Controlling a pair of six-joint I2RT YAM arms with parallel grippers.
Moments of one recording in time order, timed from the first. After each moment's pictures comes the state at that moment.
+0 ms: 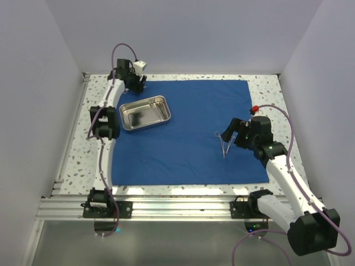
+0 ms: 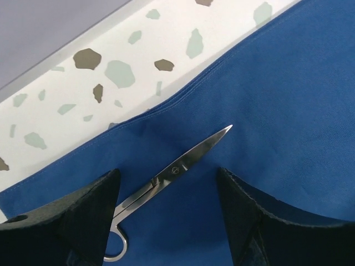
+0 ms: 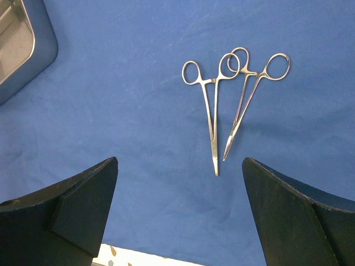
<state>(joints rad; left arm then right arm) -0.05 2.73 2.54 -0.63 0.25 0.40 0.20 0.95 0.71 -0.45 -0.07 0.52</state>
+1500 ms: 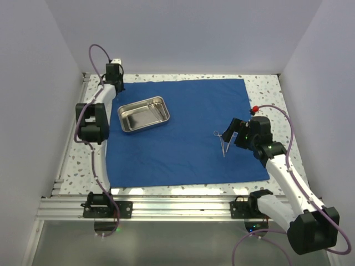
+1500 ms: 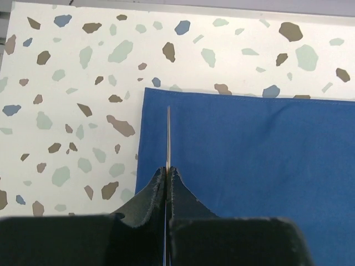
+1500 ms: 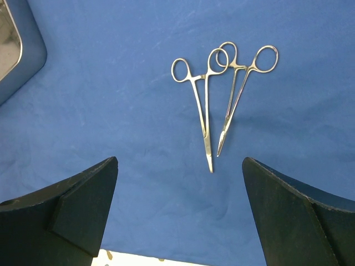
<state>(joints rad) 0.01 2.36 1.92 -0.23 -0.19 -0.02 0.20 0.96 0.70 -0.45 -0.05 0.52</state>
